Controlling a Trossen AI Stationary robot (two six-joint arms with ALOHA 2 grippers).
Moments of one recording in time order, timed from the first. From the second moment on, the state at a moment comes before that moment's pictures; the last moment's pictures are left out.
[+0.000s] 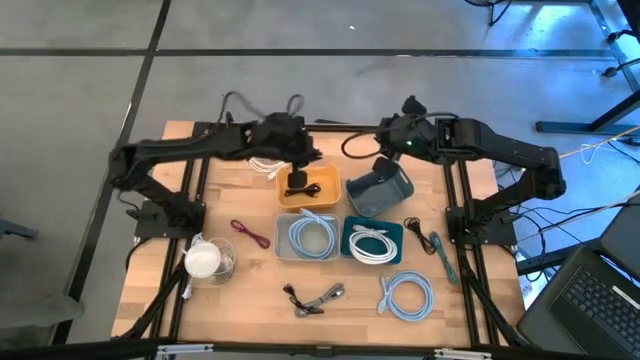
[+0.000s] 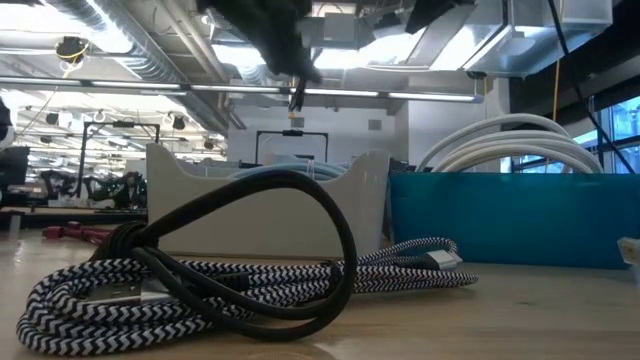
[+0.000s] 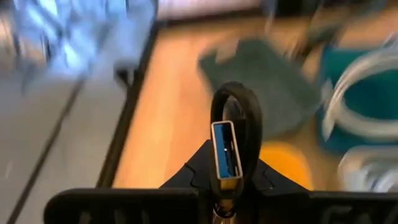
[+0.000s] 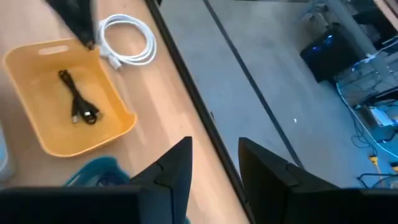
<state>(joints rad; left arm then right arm) 0.32 1.49 1.29 -0.43 0.03 0.28 -0.11 1.40 1.64 -1.07 0.56 -0.03</state>
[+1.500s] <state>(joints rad) 0.31 2.01 1.61 -1.07 0.02 0.21 -0.12 1.40 1.64 -1.16 0.56 0.05</state>
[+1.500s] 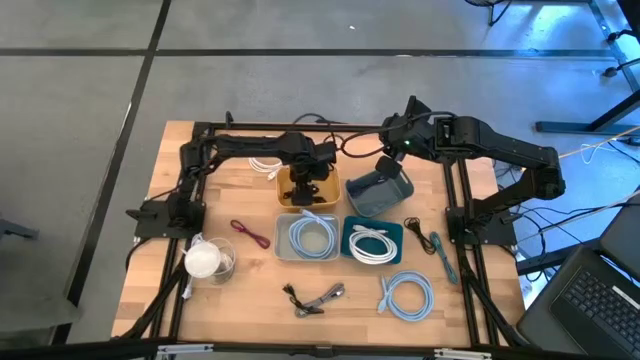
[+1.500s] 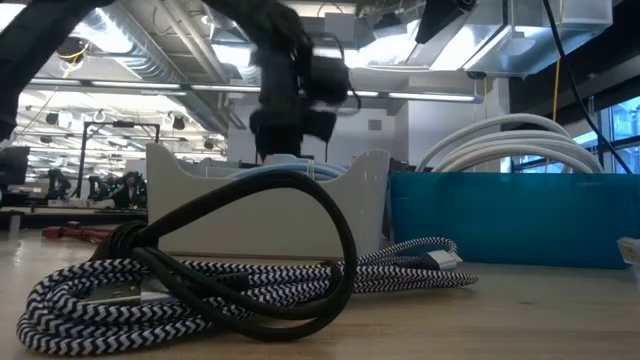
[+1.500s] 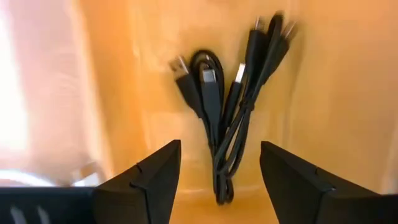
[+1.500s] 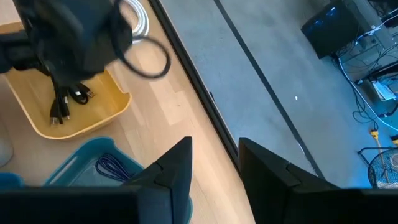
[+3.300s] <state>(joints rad) 0.71 1.79 1.07 -0.79 -0.10 0.90 -0.12 1.40 1.63 -1.14 0.52 0.07</state>
